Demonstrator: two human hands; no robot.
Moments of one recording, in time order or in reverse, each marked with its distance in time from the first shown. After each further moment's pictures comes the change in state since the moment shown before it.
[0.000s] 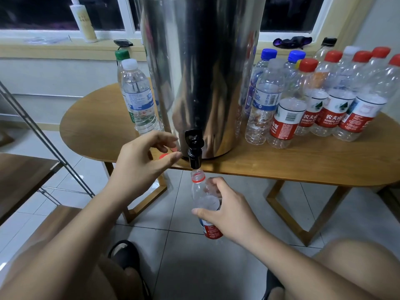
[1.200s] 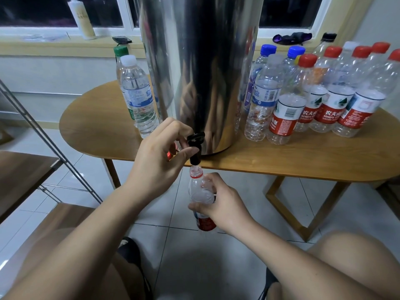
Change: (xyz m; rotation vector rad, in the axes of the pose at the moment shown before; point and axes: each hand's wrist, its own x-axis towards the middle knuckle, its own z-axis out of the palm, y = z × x) left_hand 0.001 0.036 0.020 -0.001 0.029 0.307; right_hand 0.011 0.000 0.012 0.021 -0.021 0.028
